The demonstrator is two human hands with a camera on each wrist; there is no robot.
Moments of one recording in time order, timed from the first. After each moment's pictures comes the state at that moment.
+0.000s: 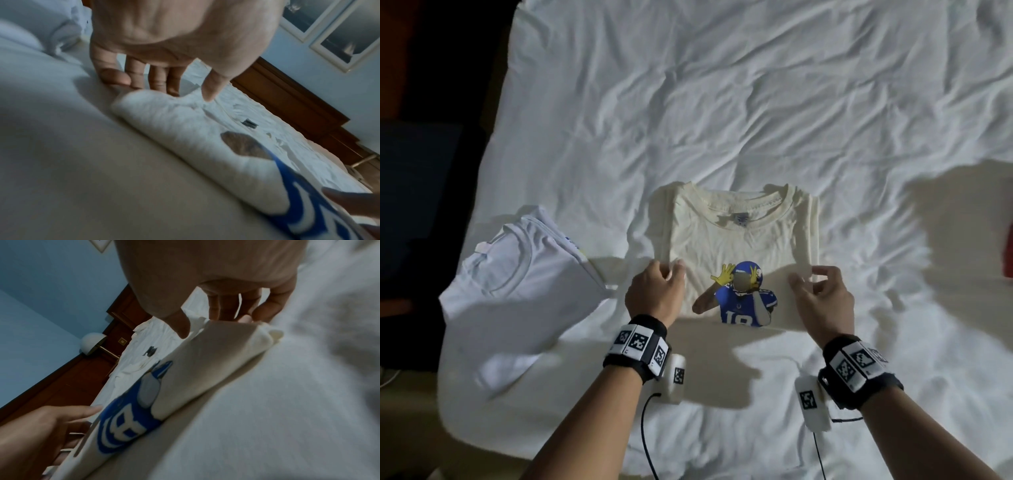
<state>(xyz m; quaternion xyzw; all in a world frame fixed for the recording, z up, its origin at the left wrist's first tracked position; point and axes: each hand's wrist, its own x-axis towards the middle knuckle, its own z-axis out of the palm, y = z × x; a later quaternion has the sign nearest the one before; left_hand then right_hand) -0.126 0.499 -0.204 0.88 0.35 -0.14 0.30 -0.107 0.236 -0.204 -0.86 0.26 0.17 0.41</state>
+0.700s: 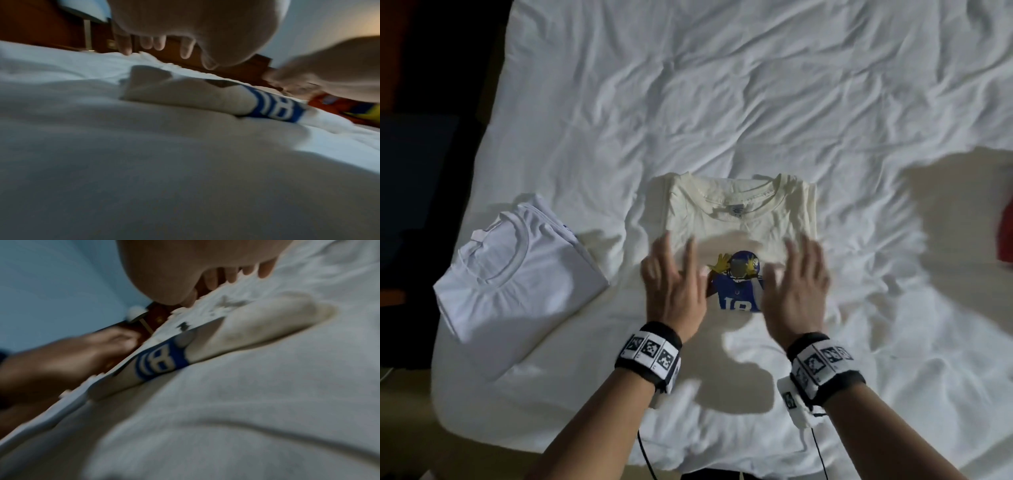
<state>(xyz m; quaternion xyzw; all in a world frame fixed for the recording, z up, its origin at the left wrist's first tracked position) -0.161 0.474 -0.226 0.99 0.07 0.00 0.12 -0.139 0.277 -0.204 -0.97 0.03 0.05 0.23</state>
